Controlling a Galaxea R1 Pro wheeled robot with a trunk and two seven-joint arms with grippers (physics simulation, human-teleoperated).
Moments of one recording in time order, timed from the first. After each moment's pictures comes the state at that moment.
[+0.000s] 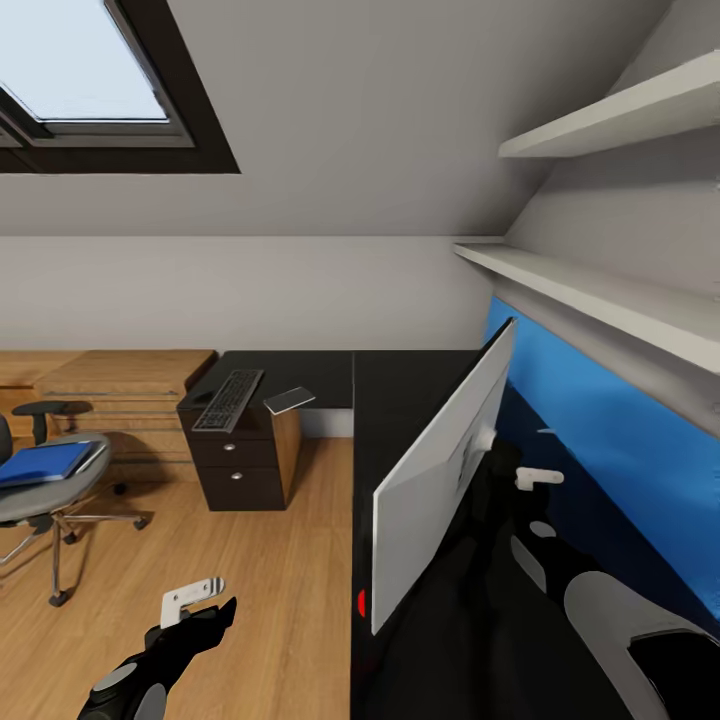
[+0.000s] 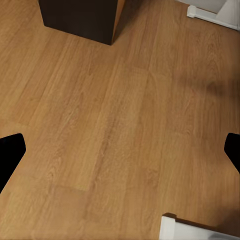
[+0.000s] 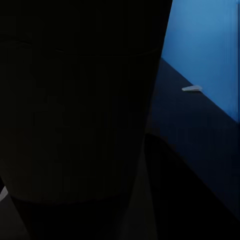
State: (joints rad) left arm 0.00 0.03 0.03 -1.52 0.33 0.55 0.21; right arm -0.85 -0.13 0.19 -0.26 -0.22 -0.35 -0.20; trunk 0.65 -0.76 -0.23
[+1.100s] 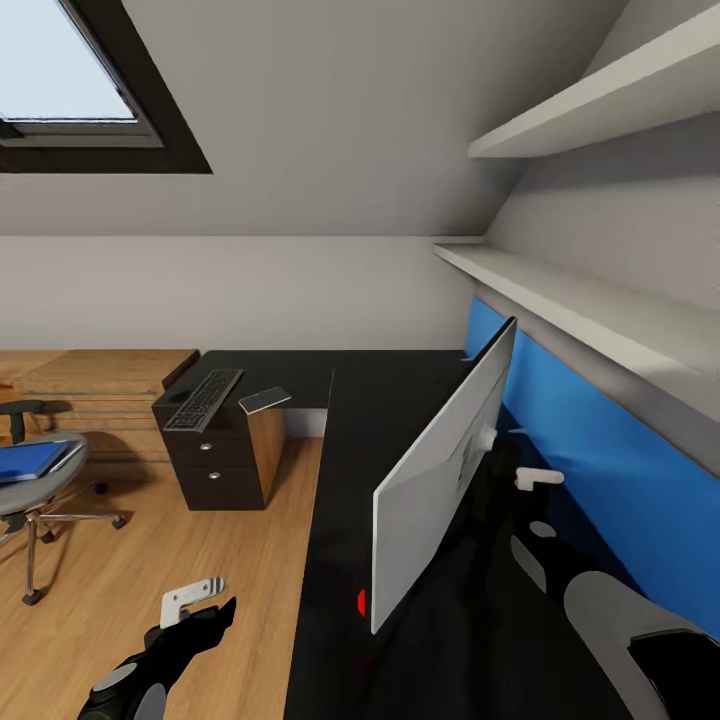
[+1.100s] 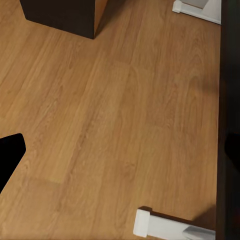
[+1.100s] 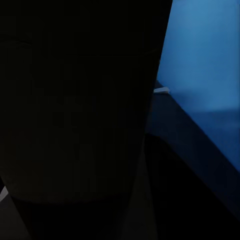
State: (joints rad) left arm 0.00 0.03 0.03 -1.52 0.33 0.55 0.21; right arm -0.85 -0.13 0.19 -0.26 -0.22 -0.35 -0.20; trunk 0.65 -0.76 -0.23
